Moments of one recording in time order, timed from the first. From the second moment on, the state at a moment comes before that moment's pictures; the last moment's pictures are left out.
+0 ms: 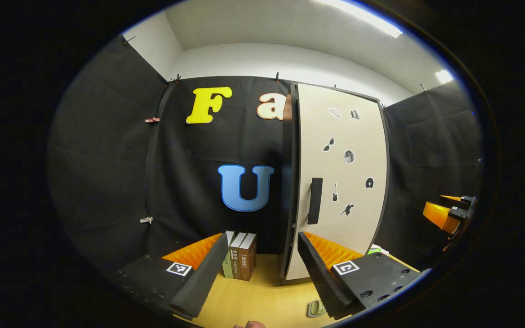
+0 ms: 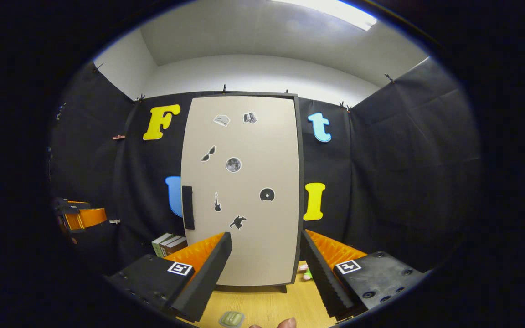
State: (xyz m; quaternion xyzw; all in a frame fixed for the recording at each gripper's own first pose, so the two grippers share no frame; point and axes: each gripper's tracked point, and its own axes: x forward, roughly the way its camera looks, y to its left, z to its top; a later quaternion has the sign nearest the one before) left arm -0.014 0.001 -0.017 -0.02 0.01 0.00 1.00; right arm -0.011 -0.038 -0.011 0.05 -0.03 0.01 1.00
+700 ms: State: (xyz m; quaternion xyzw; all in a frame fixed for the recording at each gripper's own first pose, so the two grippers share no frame) left arm -0.013 -0.008 -0.015 -0.01 0.00 0.00 1.00; right arm -0.008 -0.035 -0.013 0.05 -0.03 0.02 1.00
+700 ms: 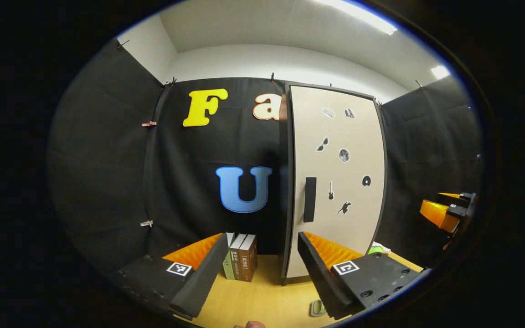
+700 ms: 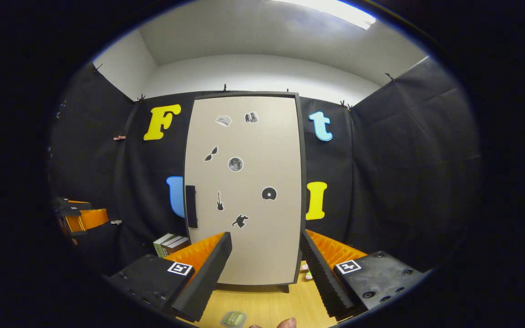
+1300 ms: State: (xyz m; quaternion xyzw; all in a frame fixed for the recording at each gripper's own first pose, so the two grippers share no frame) left arm -0.022 -0.005 -0.007 0.00 -0.02 0.00 1.00; right arm -0.014 -0.024 -0.013 0.06 -0.02 0.03 1.00
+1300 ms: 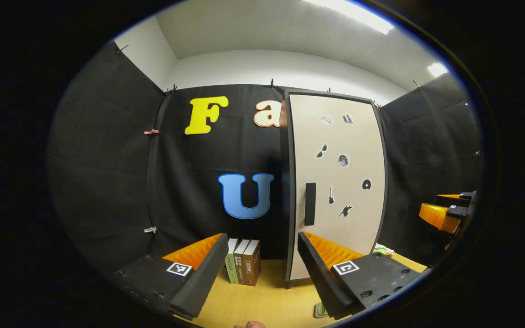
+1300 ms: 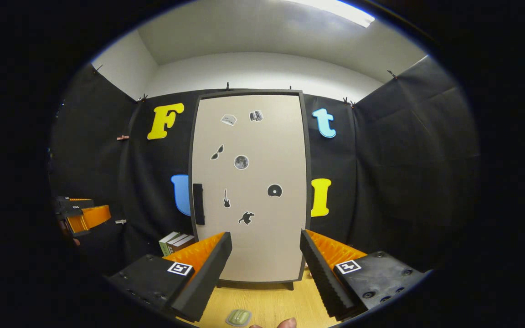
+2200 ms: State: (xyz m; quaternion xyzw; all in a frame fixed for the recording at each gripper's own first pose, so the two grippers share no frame) left arm -0.031 -0.008 -0.008 0.01 -0.02 0.00 1.00; right arm -0.026 -0.019 -0.007 0.05 -0.03 0.04 1.00
